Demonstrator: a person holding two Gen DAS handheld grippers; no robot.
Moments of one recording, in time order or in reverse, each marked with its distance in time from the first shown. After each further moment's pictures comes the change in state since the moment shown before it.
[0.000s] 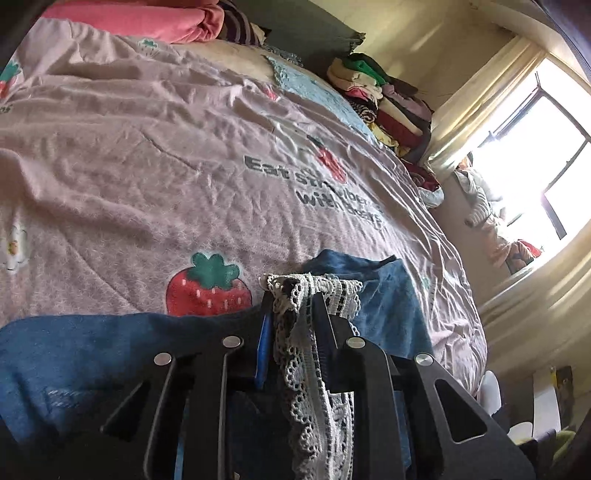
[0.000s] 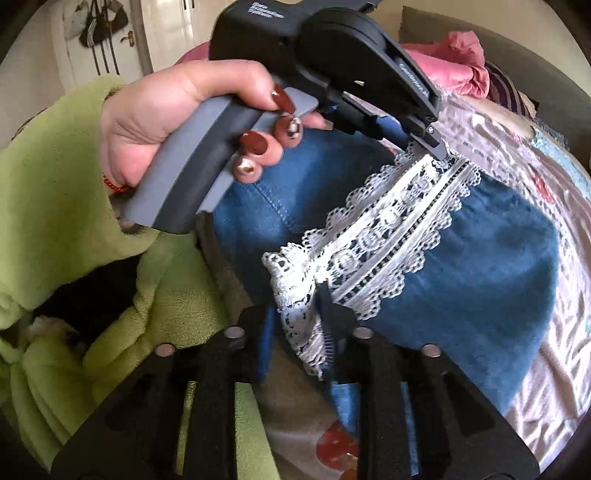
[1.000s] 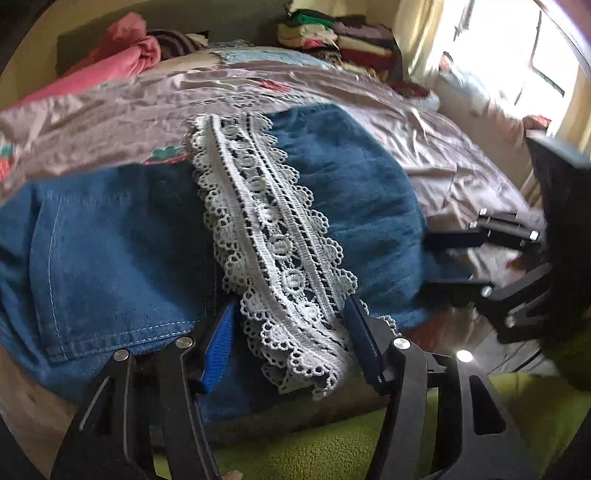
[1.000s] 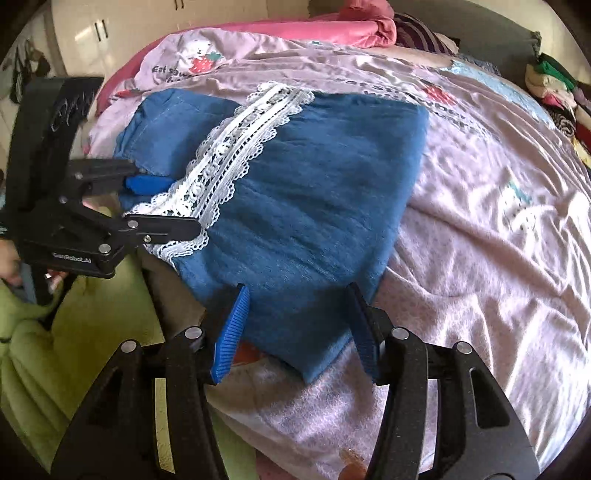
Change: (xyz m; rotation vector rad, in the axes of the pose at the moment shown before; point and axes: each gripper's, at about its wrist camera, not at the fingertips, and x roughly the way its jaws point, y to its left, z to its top) left arm -0.034 -0.058 -0.126 0.369 0.088 0.193; right arm -0.040 -0.074 -0.072 0.265 0.035 -0.157
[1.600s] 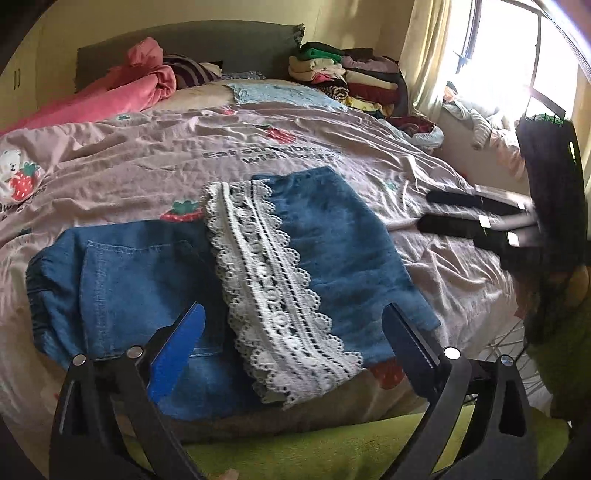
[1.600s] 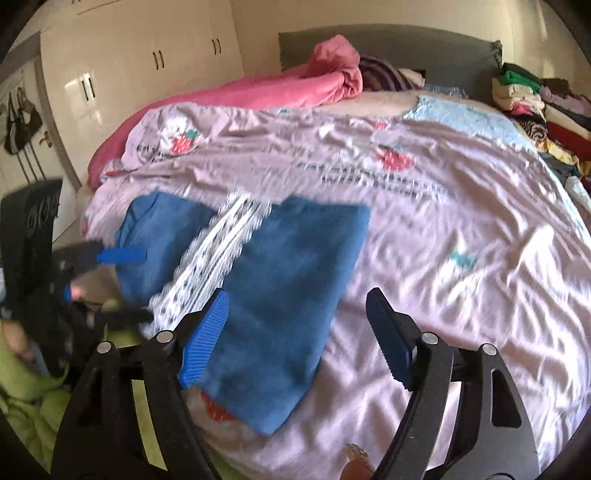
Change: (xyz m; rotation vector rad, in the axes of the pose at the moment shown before) left arm -0.044 -0.023 0.018 -0.011 -0.125 0.048; right arm -0.058 -0.033 0.061 0.092 -0.220 -0.033
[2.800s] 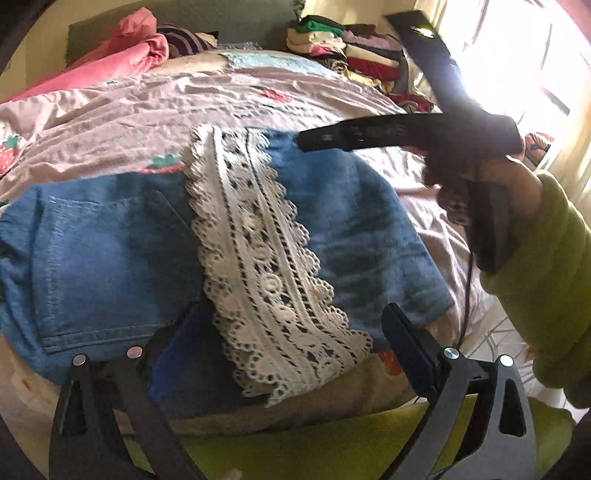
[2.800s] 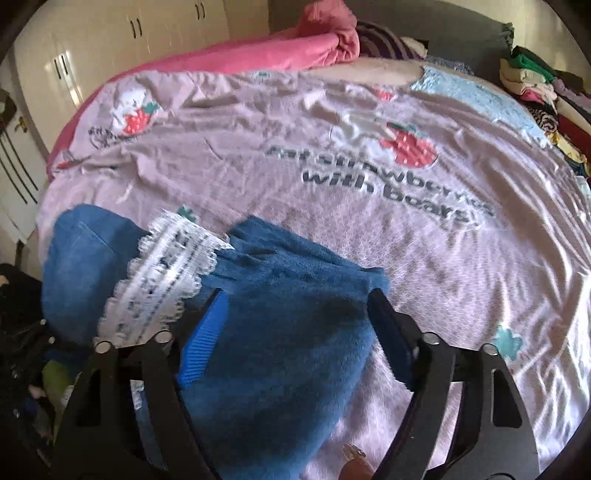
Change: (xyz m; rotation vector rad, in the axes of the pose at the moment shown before) left arm 0.029 0.009 -0.017 -0.036 0.104 -0.036; right arm 0.101 -0.018 0.048 0.006 0.149 -0.048
